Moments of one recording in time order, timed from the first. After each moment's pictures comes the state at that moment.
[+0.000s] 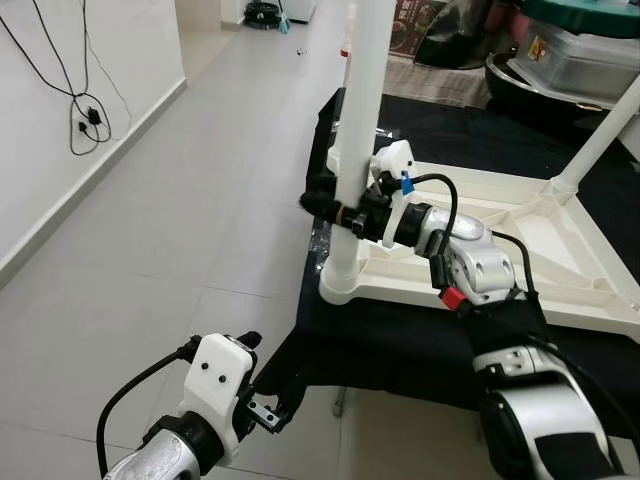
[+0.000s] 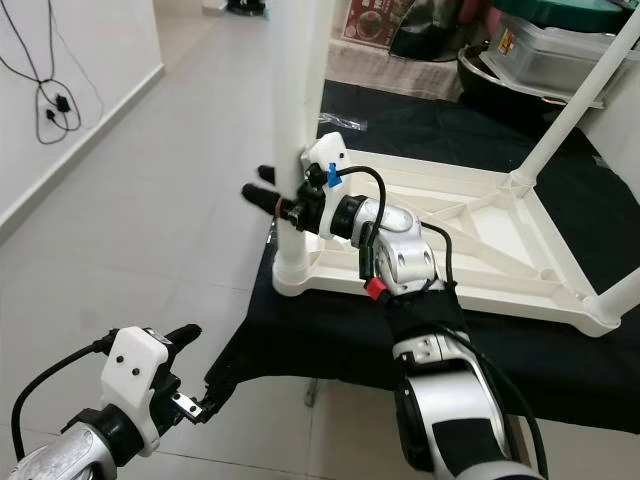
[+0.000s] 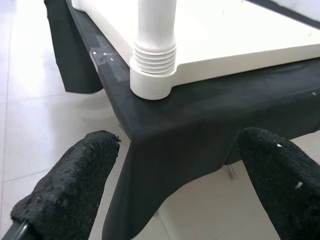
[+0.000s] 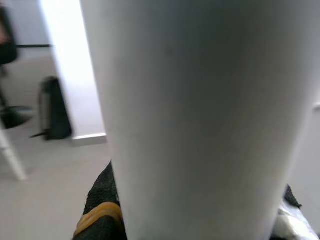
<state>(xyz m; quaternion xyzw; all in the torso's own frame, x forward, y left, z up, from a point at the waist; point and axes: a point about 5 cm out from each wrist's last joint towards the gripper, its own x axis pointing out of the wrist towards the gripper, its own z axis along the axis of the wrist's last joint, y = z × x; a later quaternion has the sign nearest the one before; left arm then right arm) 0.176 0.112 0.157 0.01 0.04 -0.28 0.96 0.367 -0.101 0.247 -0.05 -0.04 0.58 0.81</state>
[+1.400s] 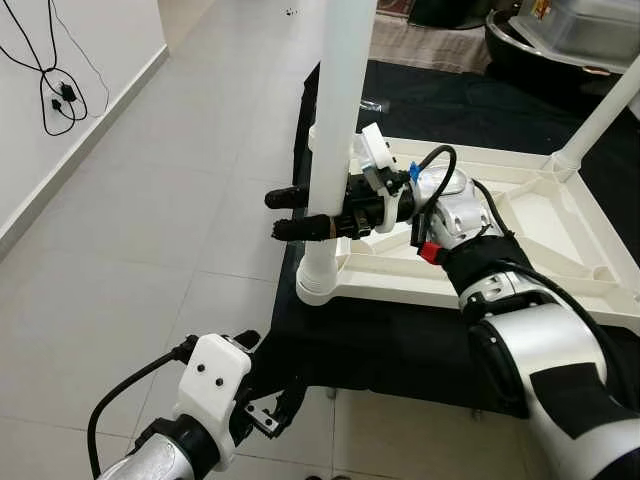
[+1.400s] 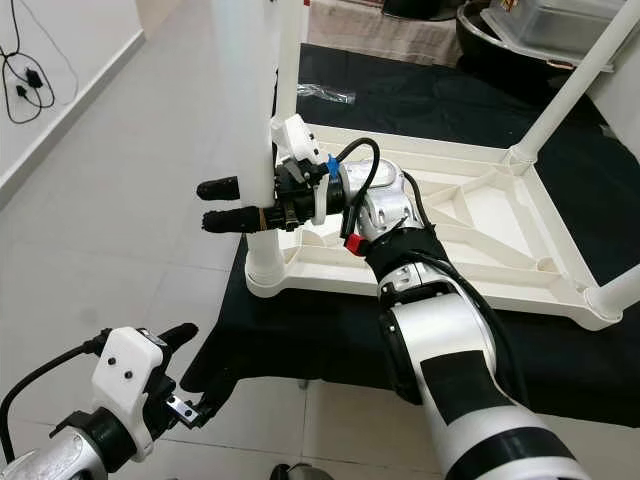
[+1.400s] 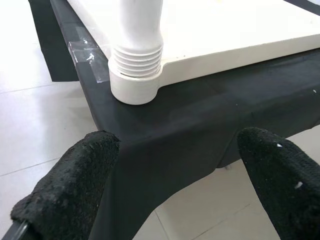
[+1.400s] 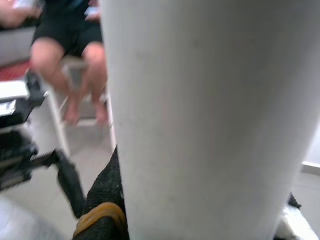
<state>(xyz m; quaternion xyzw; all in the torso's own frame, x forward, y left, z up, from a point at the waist) 0.163 0.114 0.165 0.02 0.05 -0.29 0.96 0.368 -0.089 0.258 -0.07 -0.08 0.73 0.67</state>
